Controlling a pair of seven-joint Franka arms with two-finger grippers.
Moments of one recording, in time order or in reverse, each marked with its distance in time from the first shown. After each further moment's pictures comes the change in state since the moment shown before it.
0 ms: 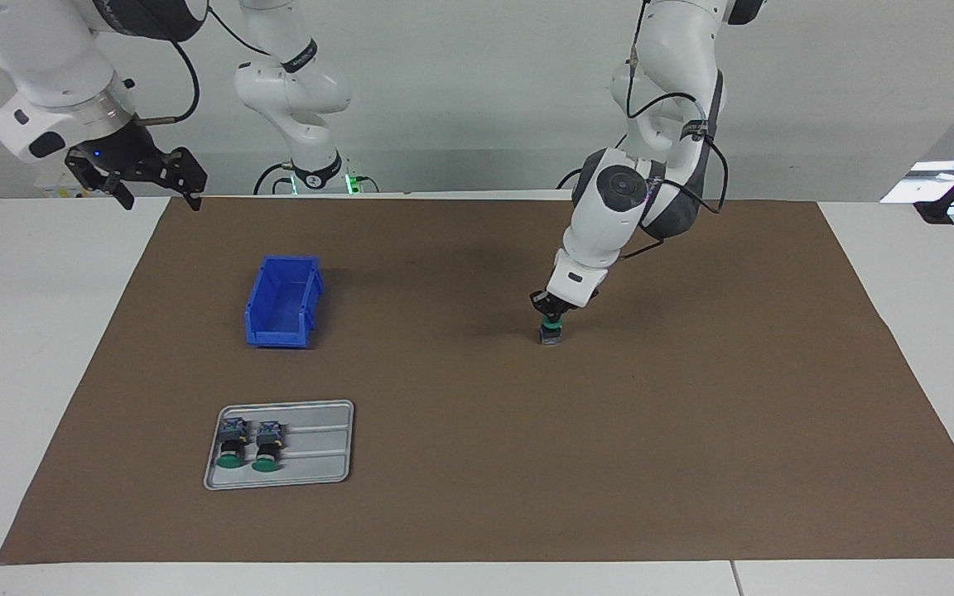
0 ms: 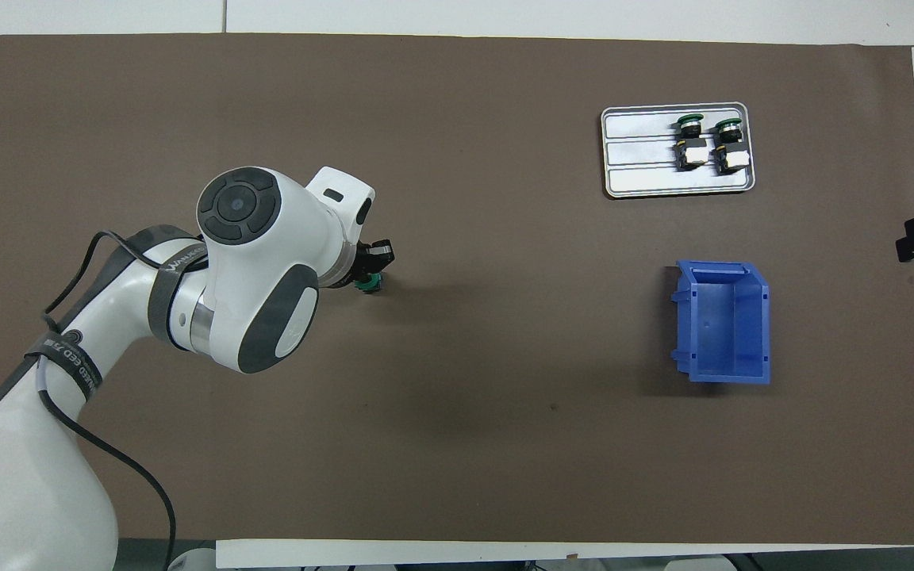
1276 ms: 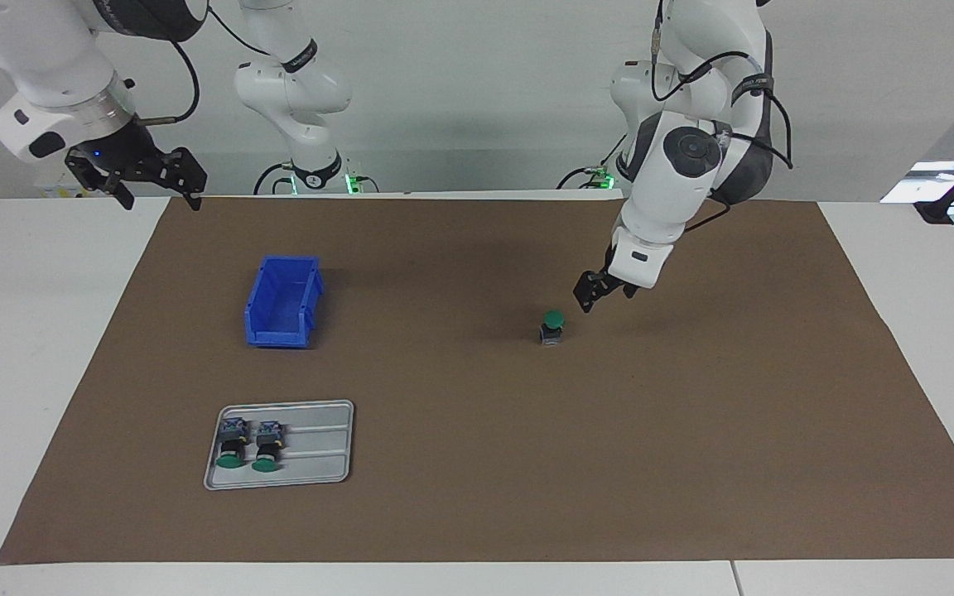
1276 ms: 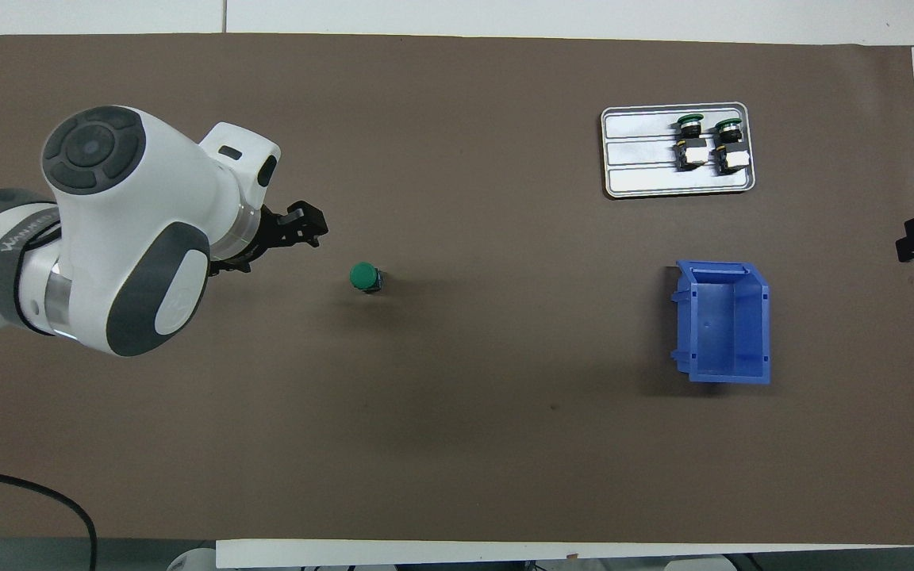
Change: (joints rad) left arm 0.130 -0.128 0.040 0.076 0.094 -0.270 0.068; right arm 0.000 0.000 0.000 0.000 0.000 0.000 0.000
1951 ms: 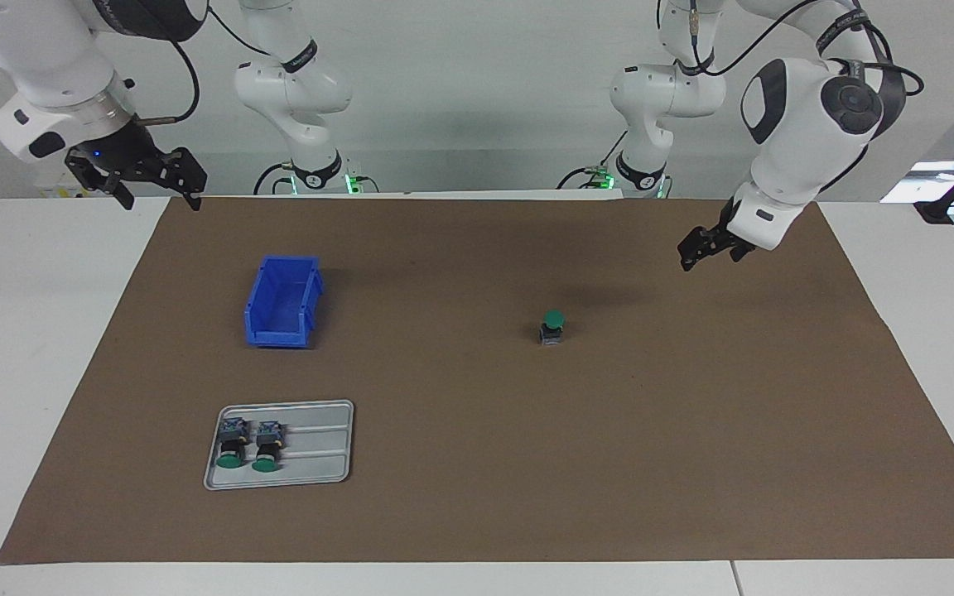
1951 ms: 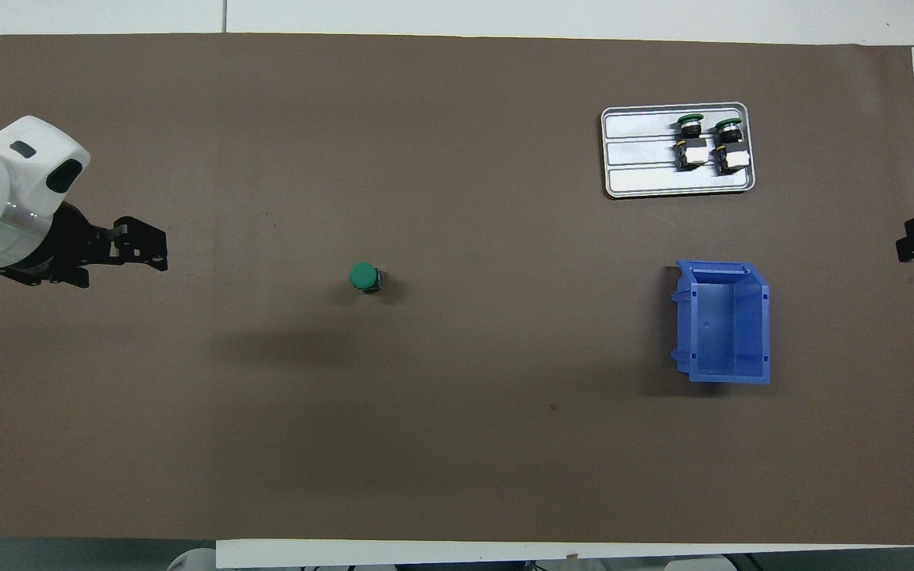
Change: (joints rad) left arm 0.258 -0.148 0.009 0.024 0.007 -0.290 0.368; right arm 0.000 0.000 0.000 0.000 0.000 0.000 0.000
